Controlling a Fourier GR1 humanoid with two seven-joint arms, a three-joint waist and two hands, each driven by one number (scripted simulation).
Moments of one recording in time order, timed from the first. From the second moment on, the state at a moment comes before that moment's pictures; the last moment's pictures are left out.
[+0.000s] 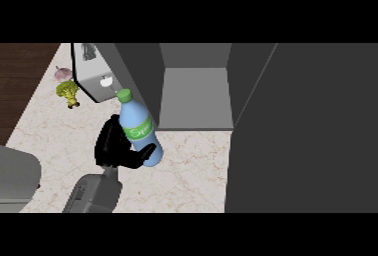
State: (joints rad) left arm -0.22 0.00 -0.04 -1.26 0.46 -0.12 -0.22; right arm 0.58 -0.08 0.33 -2.15 -0.22 0.15 -0.18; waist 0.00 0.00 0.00
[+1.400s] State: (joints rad) left arm -0.47 0.01 -0.29 -1.17 0.26 0.59 -0.14; right arm 0.54 -0.09 0.35 -2.11 -0.23 0.15 -0.19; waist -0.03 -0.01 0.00
